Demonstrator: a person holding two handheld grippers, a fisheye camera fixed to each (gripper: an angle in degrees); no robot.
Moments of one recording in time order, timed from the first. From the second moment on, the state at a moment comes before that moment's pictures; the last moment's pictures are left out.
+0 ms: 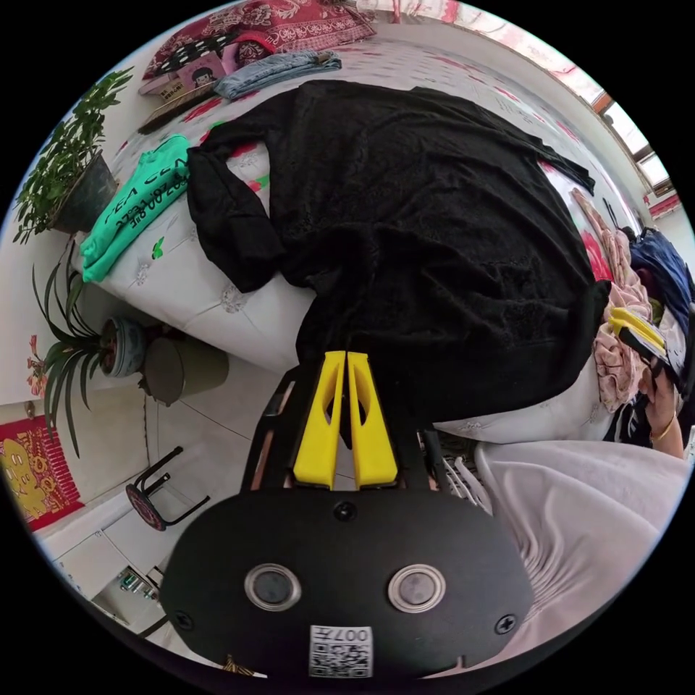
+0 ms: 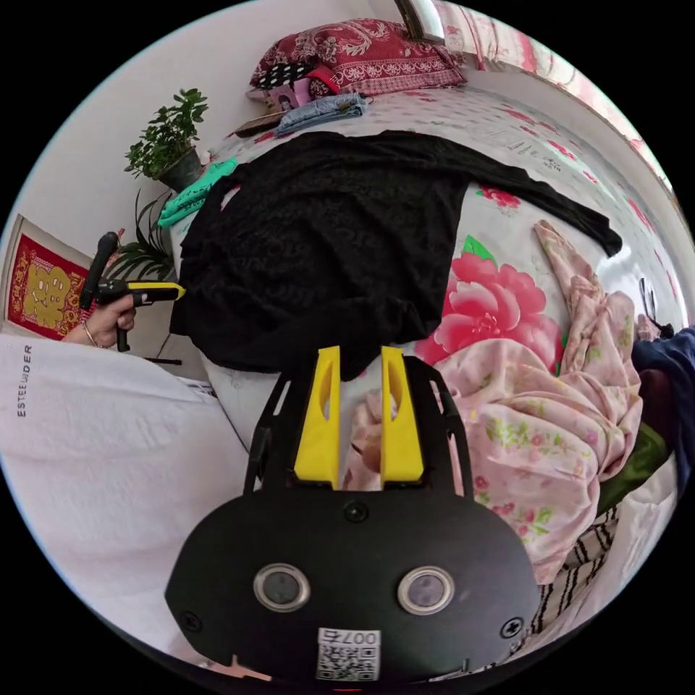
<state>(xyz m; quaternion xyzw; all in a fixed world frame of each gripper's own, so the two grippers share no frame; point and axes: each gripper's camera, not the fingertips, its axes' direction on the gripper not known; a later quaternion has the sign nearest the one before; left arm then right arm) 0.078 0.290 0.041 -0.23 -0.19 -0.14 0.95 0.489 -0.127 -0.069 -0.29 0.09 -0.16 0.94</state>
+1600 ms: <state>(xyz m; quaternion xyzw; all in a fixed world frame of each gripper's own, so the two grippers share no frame) 0.064 0.074 -0.276 -0.03 -0.08 -0.04 1.00 0.393 -0.321 -0.332 -0.05 0.03 -0.30 0.95</state>
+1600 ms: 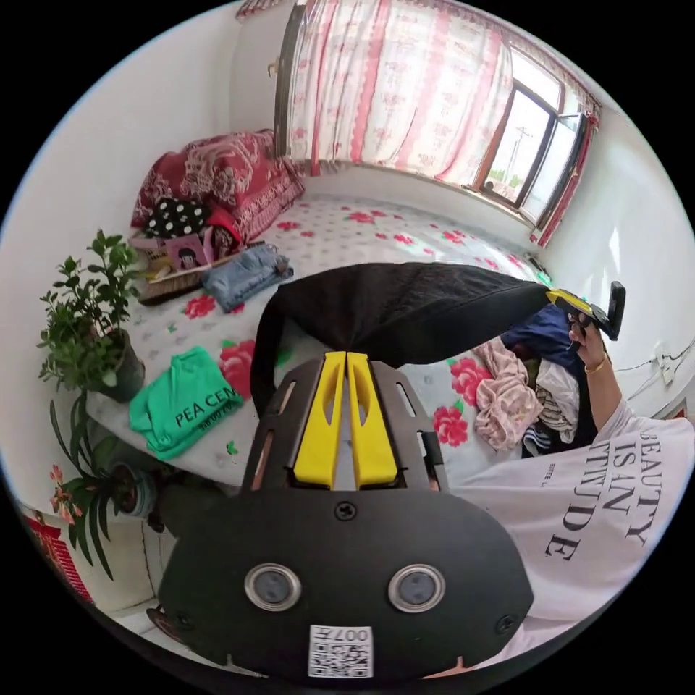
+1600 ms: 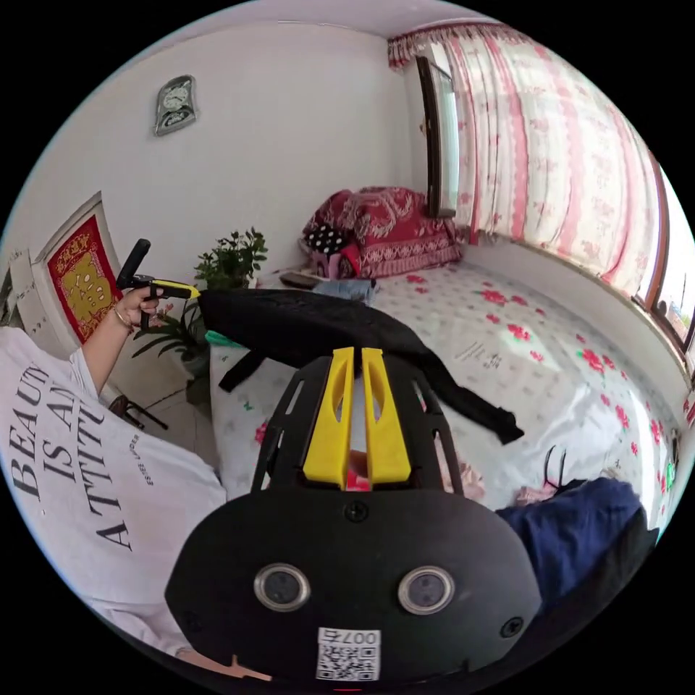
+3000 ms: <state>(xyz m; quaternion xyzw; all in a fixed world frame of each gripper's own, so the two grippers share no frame) -0.175 0.148 -0.102 -0.14 -0.20 -0.22 0.95 0.151 0.058 0.159 -0.38 -0.08 -0.44 0.81</state>
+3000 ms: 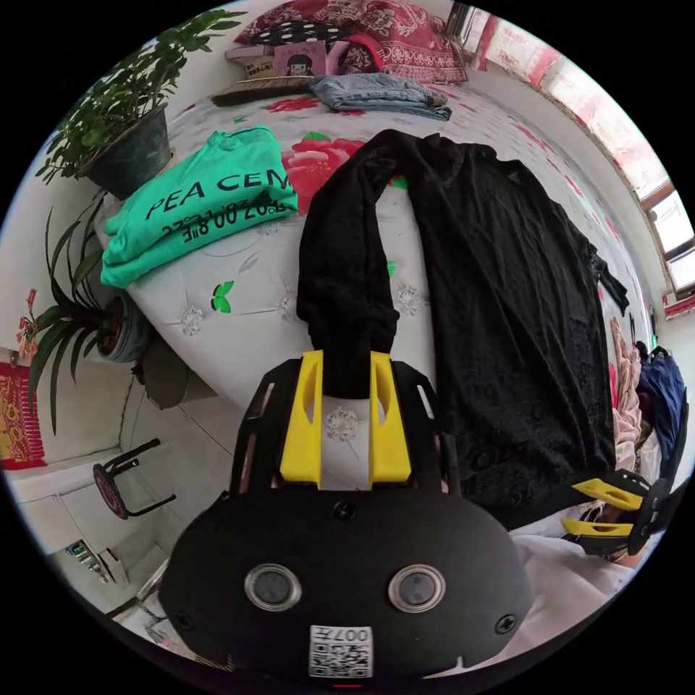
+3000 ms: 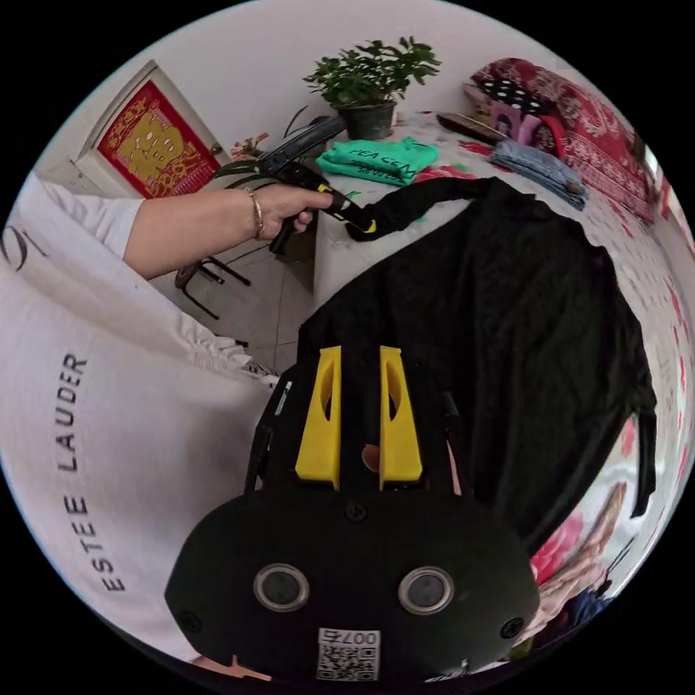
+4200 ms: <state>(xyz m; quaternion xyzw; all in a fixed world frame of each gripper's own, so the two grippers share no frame) -0.046 0.050 -0.350 0.30 -0.06 -0.02 0.95 0.319 0.002 0.050 -0.27 -0.05 -0.22 0.94</state>
